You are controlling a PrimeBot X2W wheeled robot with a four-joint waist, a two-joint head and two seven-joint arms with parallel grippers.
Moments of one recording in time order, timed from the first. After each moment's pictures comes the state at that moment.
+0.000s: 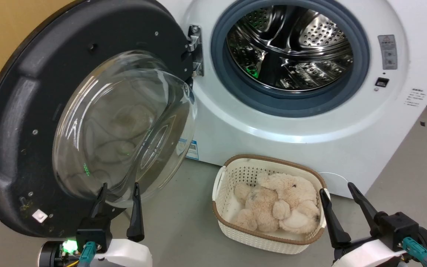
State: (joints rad) left arm 0.03 0.05 -0.06 0.00 -0.01 0.09 -0.11; right arm 0.03 -0.06 0.04 0.03 0.08 0.13 -0.11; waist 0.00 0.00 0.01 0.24
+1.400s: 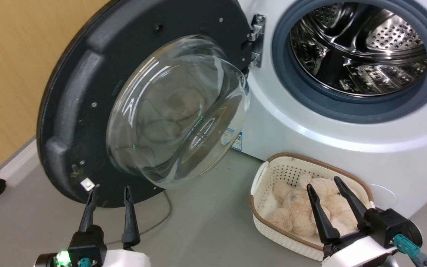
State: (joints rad) left arm 0.07 0.05 -0.07 -0.05 -0.04 0.19 -0.20; right arm -0.03 -0.11 0.15 0.10 0.16 0.13 -0.20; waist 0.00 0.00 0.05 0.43
